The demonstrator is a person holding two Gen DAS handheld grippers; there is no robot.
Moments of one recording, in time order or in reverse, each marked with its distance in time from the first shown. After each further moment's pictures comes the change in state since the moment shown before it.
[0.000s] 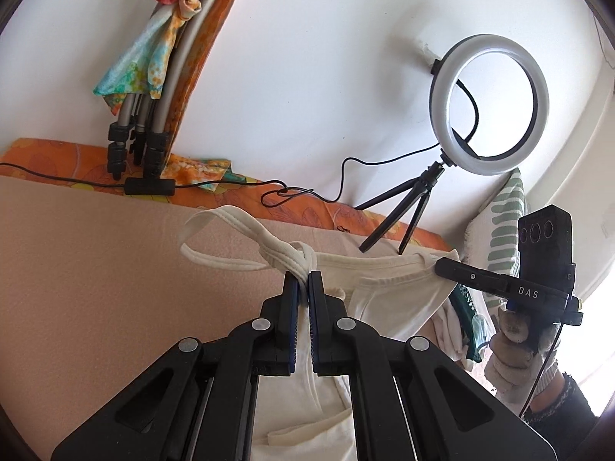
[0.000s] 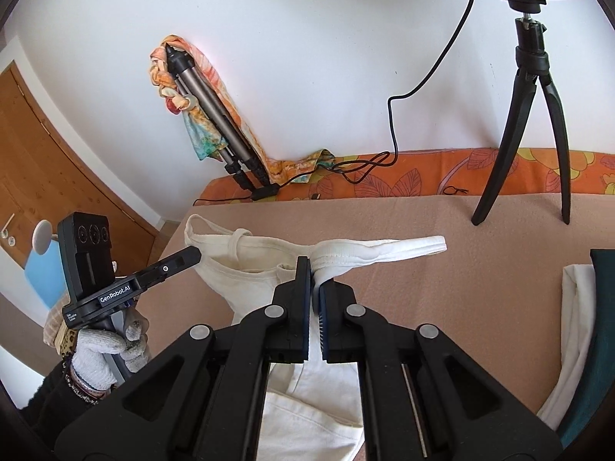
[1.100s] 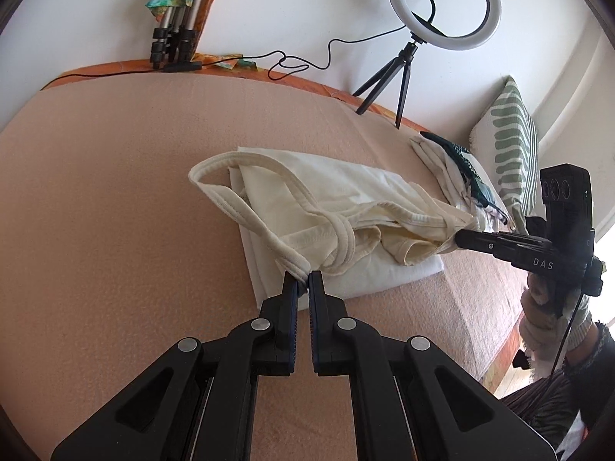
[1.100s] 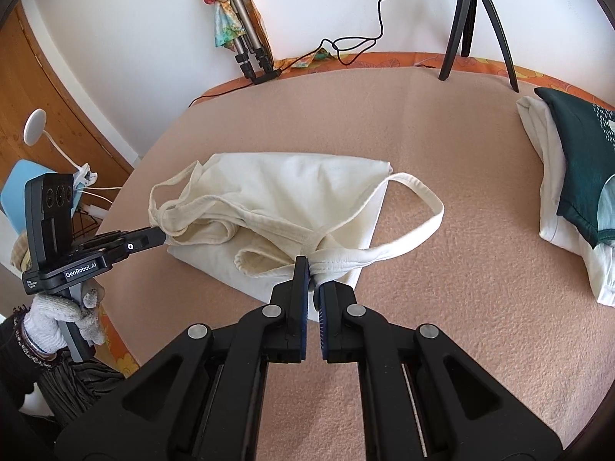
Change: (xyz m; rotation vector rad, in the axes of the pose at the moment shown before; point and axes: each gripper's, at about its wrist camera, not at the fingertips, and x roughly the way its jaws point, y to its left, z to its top) left arm -0.062 -0.019 -0.176 0.092 0.186 0.101; right arm -0.049 0.029 -0.179 -0.088 0.142 -0.141
